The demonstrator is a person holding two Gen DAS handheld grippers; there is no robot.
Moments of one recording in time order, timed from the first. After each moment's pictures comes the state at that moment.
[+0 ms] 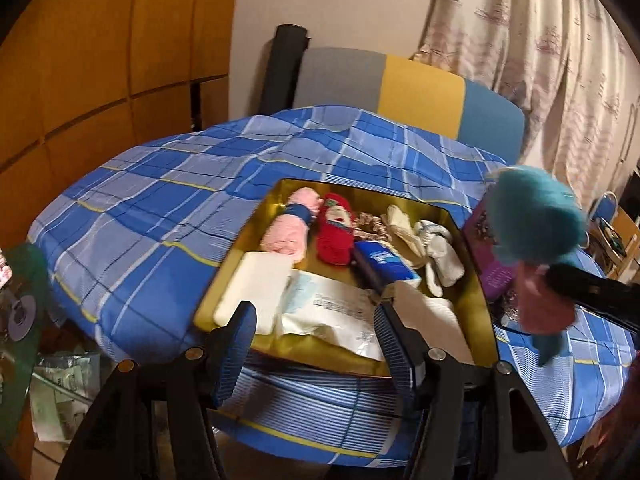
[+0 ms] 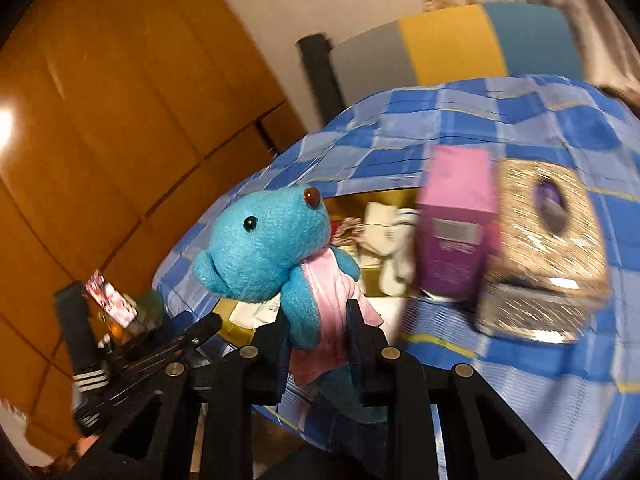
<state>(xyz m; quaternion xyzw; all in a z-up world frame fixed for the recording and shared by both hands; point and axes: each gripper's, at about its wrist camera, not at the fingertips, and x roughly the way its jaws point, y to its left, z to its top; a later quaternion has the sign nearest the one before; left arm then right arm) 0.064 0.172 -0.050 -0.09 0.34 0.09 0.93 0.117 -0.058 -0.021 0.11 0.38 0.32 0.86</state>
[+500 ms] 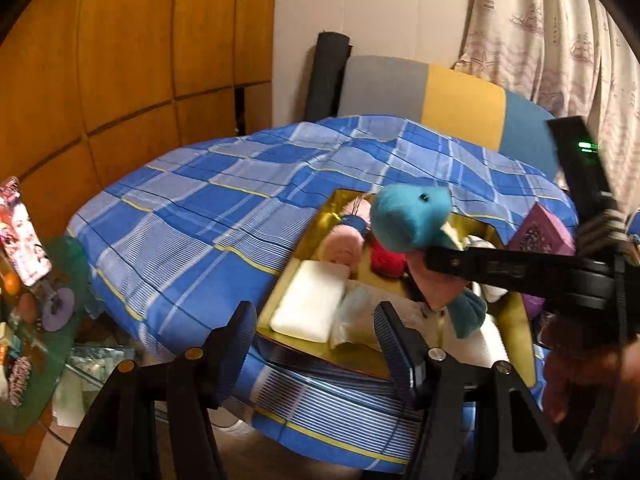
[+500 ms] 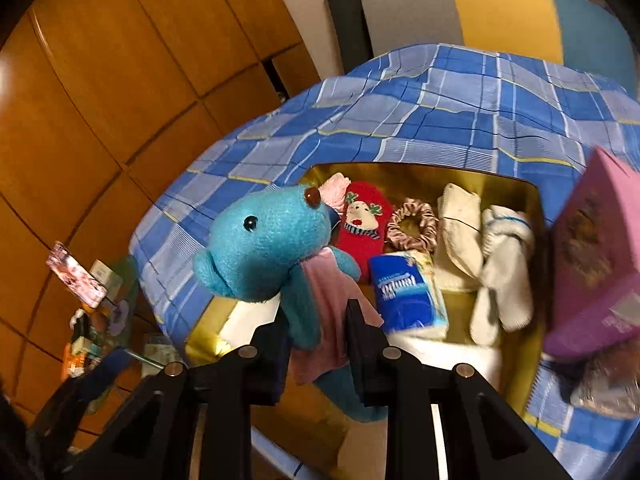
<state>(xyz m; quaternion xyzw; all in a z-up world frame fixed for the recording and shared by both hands) 0.057 0.189 -0.045 -0.08 0.33 0.17 0.93 0.195 0.072 -0.064 0.03 0.45 0.32 0.83</state>
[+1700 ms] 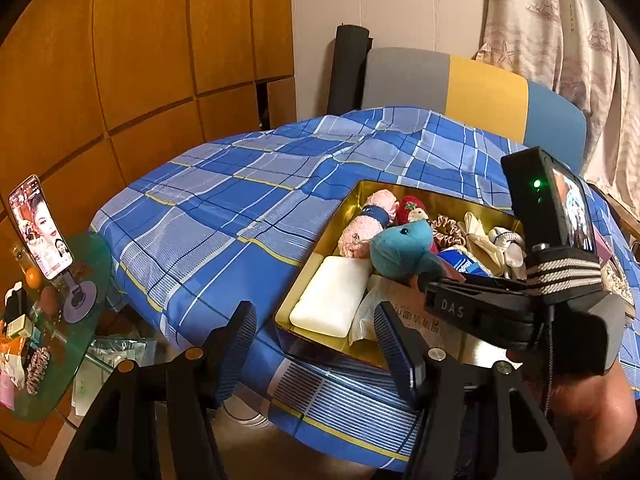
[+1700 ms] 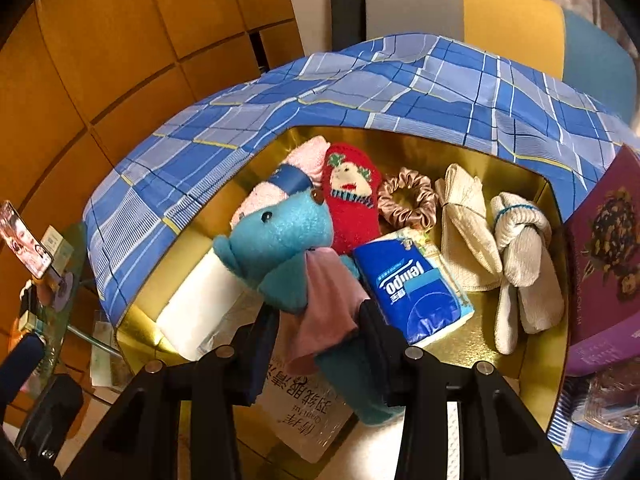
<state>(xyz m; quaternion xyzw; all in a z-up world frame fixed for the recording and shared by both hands) 0.060 0.187 -0.051 -0.07 0.35 0.21 0.91 0.199 0.099 -0.107 -0.04 0.46 0.28 0.84</state>
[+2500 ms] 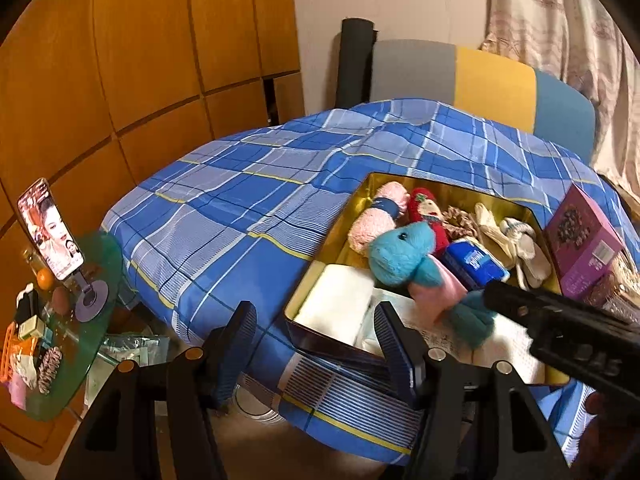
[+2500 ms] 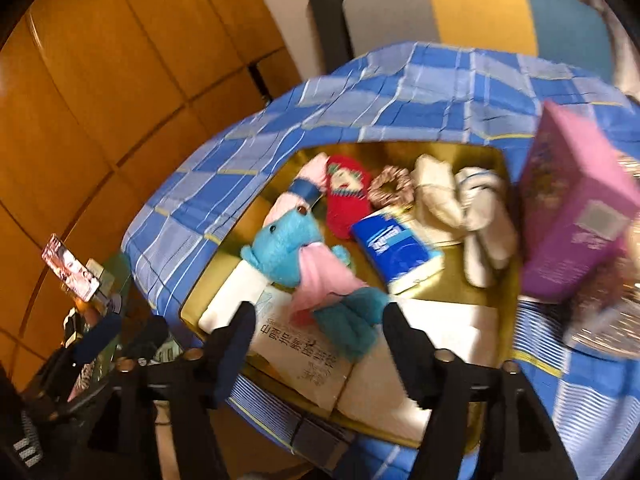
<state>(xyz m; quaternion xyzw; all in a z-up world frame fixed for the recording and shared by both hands) 0.061 0.182 -0.052 -0.05 0.36 0.23 0.90 0.141 0.039 -0.066 0.05 0.44 0.28 0.85</state>
